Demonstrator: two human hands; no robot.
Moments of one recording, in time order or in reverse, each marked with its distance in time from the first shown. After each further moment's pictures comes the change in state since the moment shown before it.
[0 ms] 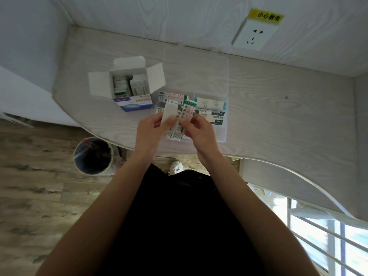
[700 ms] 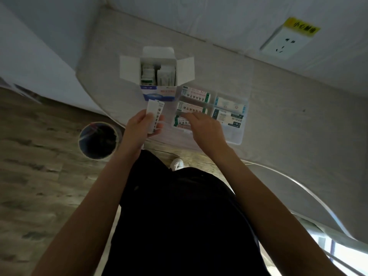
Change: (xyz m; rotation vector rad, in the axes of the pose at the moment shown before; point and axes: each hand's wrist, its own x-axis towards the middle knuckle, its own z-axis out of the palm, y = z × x) left_hand 0.004 -0.023 -0.066 -0.111 0.141 -0.147; right_hand 0.020 0.011 0.016 -1.409 -0.153 -0.860
